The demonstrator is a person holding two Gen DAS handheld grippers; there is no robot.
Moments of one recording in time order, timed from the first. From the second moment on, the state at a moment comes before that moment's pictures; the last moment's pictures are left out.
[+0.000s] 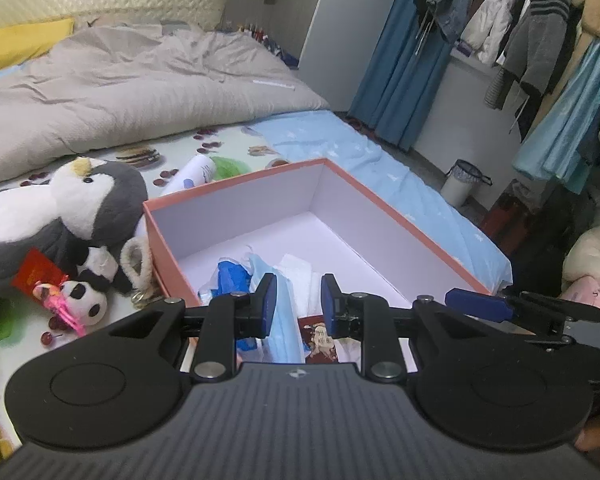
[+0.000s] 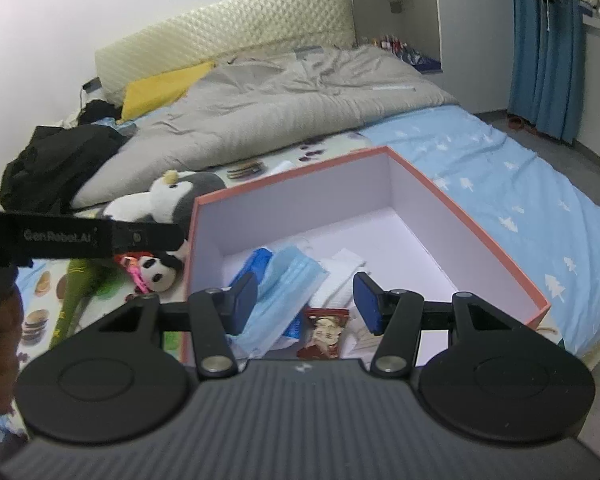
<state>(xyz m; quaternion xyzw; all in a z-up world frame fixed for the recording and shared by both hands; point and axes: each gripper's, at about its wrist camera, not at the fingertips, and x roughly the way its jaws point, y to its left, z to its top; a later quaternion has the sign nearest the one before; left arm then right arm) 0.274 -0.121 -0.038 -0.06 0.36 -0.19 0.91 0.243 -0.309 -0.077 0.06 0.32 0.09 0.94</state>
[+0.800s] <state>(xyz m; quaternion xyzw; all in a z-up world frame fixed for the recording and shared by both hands) 0.121 -0.066 -0.039 -0.11 0.36 -0.16 0.91 0.143 -0.269 -0.070 0.06 0.29 0.13 0.95</state>
